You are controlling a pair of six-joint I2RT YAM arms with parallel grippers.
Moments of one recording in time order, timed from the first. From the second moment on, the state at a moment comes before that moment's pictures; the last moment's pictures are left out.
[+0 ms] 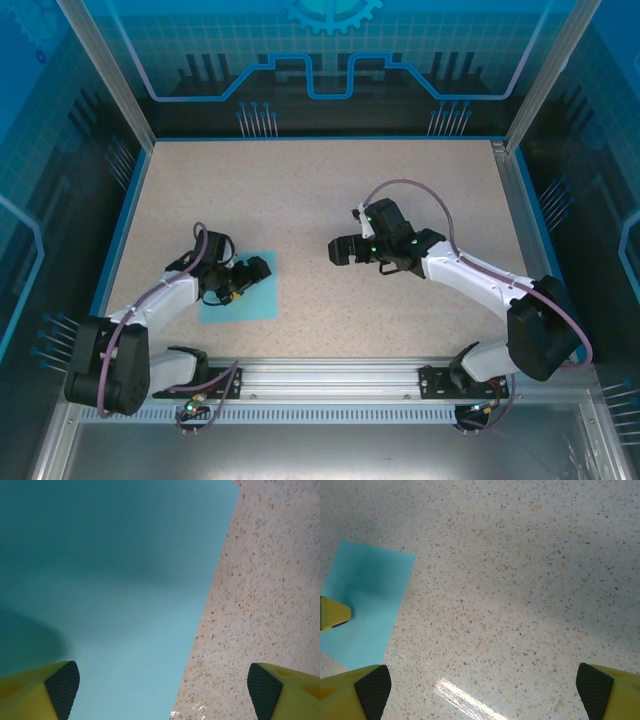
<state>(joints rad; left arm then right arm) -0.14 1.22 0.54 -0.44 0.37 -0.71 0.63 1.42 0.94 -0.37 -0.12 0.44</state>
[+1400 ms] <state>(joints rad) -0.26 0.89 0.56 -0.36 0.00 -0.82 0.73 1.79 1.23 -0.41 -0.19 0.63</state>
